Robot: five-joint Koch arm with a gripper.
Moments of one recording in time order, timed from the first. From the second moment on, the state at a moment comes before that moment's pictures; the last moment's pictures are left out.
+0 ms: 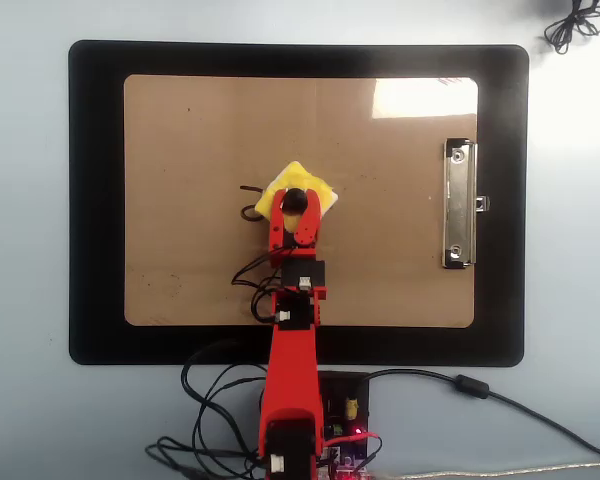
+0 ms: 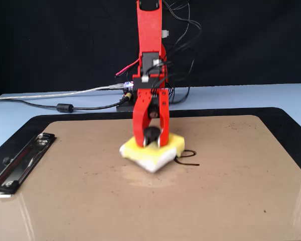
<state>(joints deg) -6.0 85.9 133.6 -22.0 -89.1</state>
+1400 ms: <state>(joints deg) -9.0 100.9 134.7 5.4 -91.2</state>
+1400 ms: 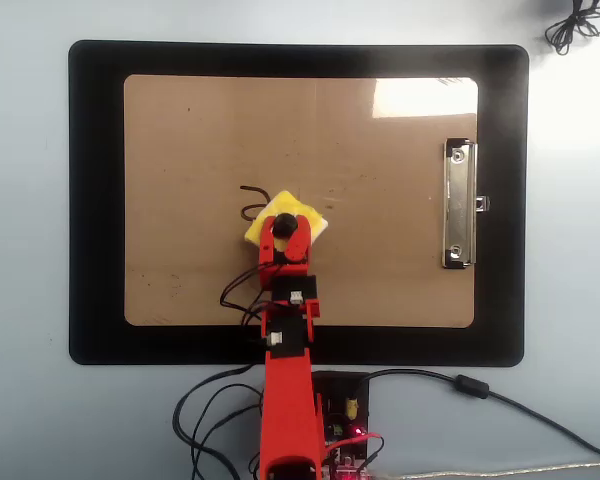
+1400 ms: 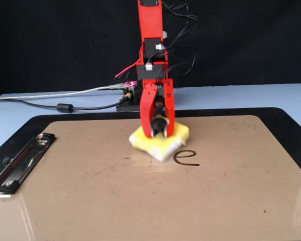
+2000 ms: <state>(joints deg) -0.4 101.7 138.0 3.3 -91.1</state>
